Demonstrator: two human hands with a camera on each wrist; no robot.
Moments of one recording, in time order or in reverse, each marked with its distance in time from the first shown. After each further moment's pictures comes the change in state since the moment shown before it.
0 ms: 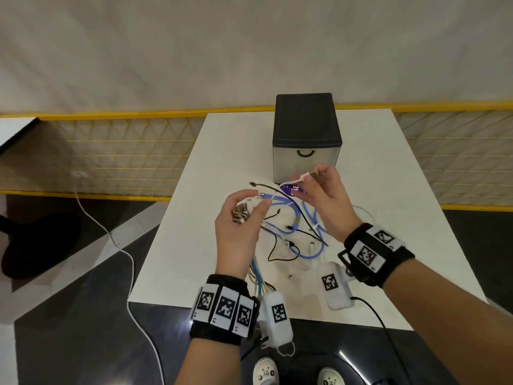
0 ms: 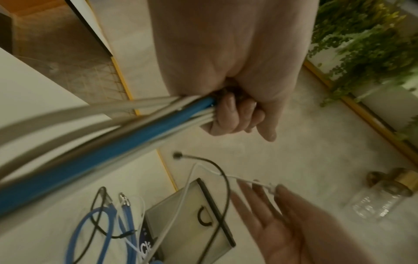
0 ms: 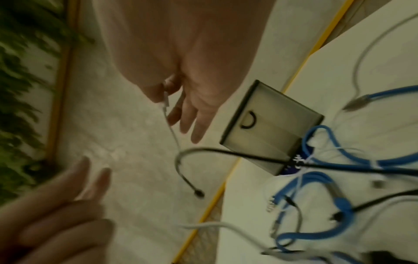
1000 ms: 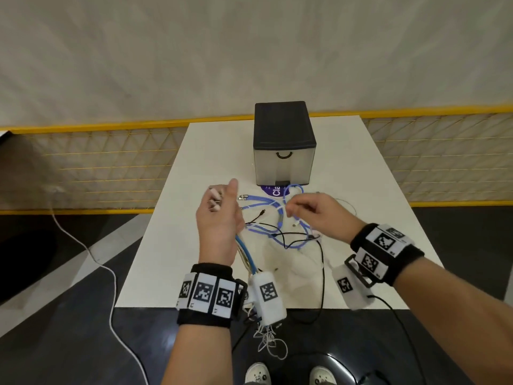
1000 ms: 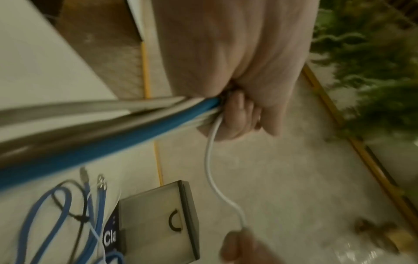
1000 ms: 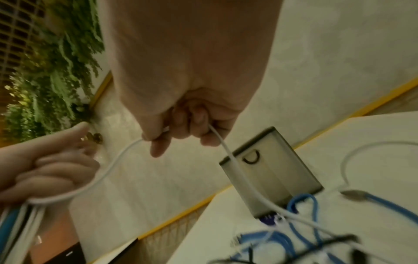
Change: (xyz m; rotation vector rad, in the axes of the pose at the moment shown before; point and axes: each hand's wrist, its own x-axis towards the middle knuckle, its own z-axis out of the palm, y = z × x) left_hand -0.006 0.021 0.002 -0.284 -0.019 -0.101; right_hand -0.042 -0.021 -0.030 -0.822 -0.318 -0.024
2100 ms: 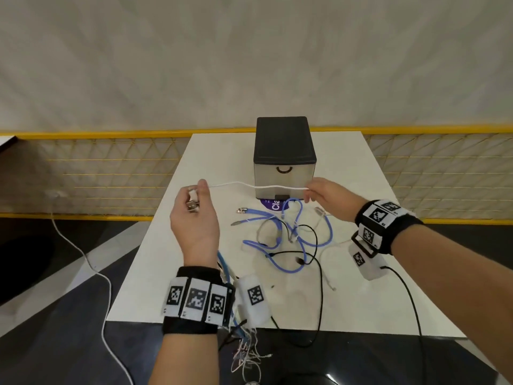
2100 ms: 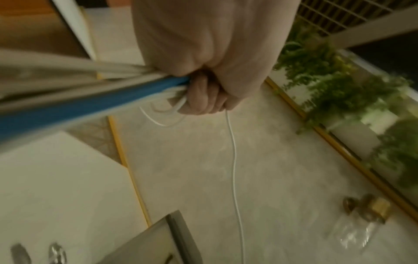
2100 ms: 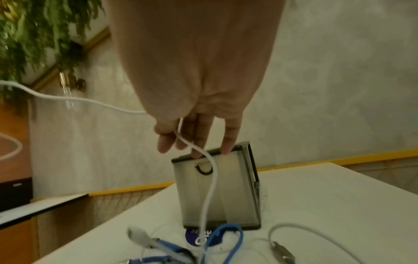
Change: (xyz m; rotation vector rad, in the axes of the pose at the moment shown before) left_hand 0.036 0.007 -0.010 0.308 0.295 0.279; right_hand 0.055 0.029 -0.061 -0.498 -0.098 -0.036
